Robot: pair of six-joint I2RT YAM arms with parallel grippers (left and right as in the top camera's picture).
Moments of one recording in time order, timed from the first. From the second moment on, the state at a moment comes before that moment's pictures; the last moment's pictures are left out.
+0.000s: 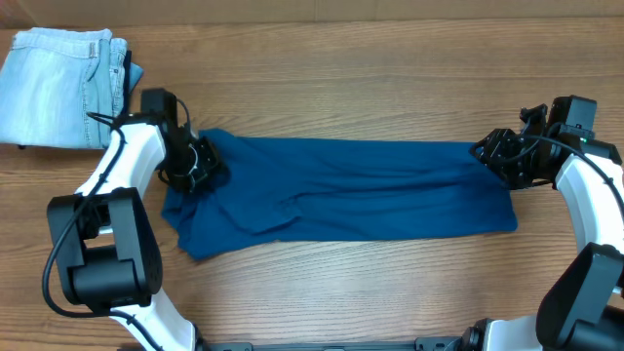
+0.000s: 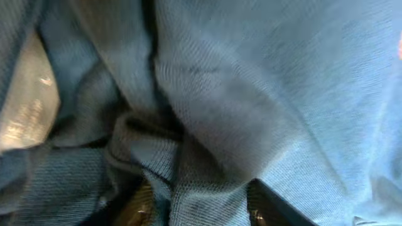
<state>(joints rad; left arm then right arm) 0.10 1.92 1.27 -0.88 0.33 -0.42 -0.31 1.63 1.12 -0.72 -0.44 0.28</state>
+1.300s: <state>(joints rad) 0.27 1.92 1.26 -0.90 0.35 -0.31 -0.31 1.63 1.12 -0.74 -0.40 0.30</state>
